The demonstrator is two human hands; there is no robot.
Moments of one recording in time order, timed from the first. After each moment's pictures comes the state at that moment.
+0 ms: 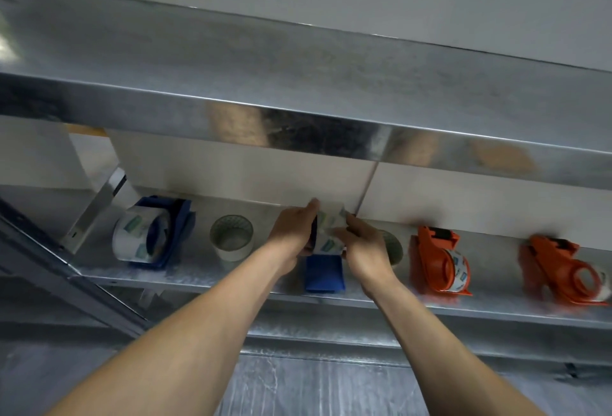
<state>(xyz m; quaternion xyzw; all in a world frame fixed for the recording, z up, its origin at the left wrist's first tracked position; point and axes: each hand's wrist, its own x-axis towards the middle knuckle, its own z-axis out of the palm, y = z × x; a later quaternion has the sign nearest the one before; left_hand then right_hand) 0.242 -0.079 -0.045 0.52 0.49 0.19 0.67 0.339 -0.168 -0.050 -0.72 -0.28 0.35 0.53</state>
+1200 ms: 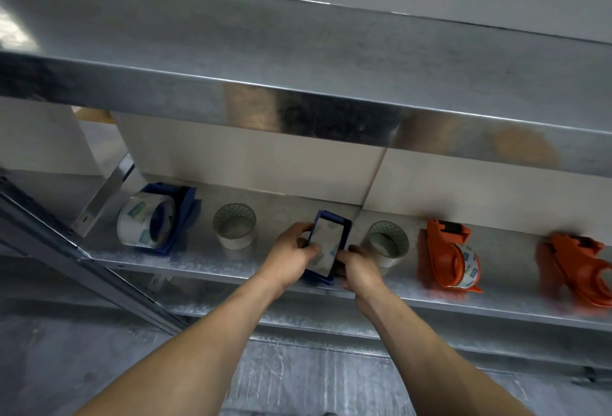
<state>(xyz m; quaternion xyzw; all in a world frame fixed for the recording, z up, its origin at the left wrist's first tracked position) 0.216 -0.107 -0.097 0.61 0.45 0.19 0.63 0.339 -0.184 -0.108 -0.74 -0.13 0.46 0.47</state>
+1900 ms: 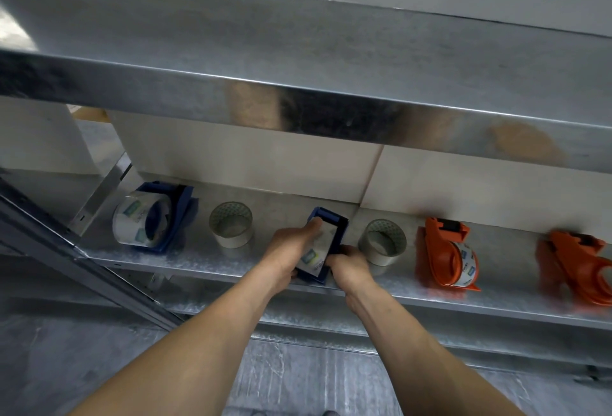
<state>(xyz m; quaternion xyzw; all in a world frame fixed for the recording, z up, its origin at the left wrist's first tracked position) 0.234 -0.110 -0.082 0.43 0.54 0.17 0.71 0.335 -0.174 -0.121 -0.76 -0.14 0.46 0.45</state>
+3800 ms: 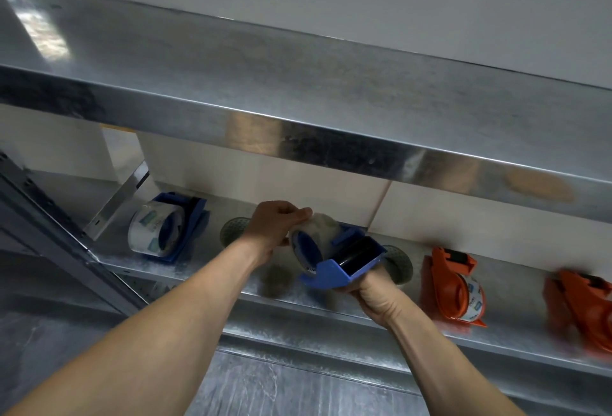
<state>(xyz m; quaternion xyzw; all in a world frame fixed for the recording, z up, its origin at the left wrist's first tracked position) 0.209 -0.044 -0.045 0.53 0.47 0.27 0.65 0.354 -0.182 -0.066 -0.60 -0.34 0.53 0.49</state>
